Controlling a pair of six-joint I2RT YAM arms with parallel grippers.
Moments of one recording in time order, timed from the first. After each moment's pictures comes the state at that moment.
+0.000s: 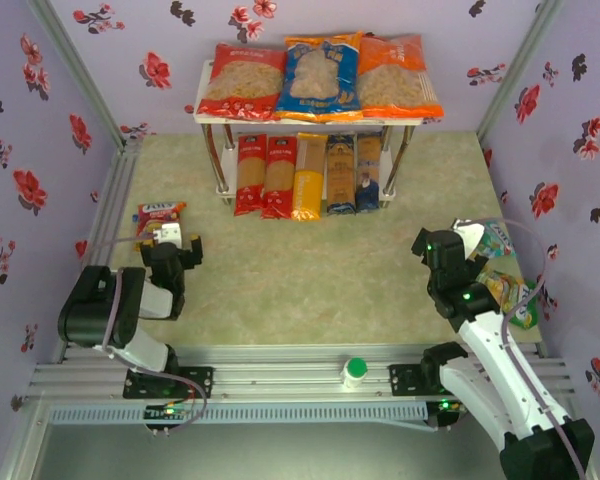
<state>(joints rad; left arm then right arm) -0.10 1.56 0.22 0.97 -0.29 0.04 0.28 0.71 0.58 -0.49 0.59 0.49</state>
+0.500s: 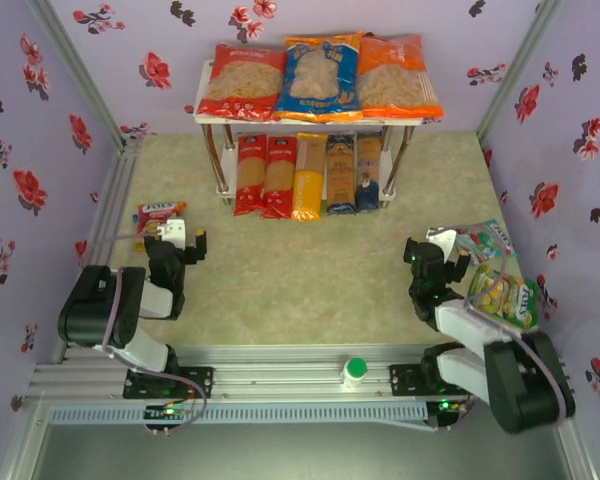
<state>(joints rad) -0.10 1.56 0.22 1.07 -0.20 0.10 0.24 1.15 0.23 0.45 0.66 0.15</state>
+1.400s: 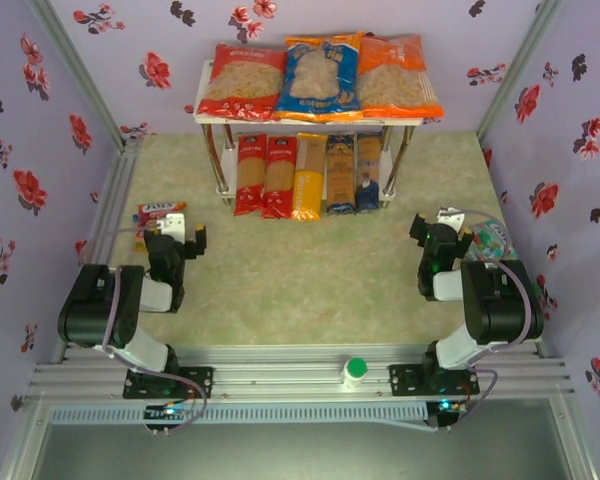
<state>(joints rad) -0.09 1.56 0.29 0.98 -0.20 0.09 0.03 1.56 0.35 0.86 0.40 0.13</state>
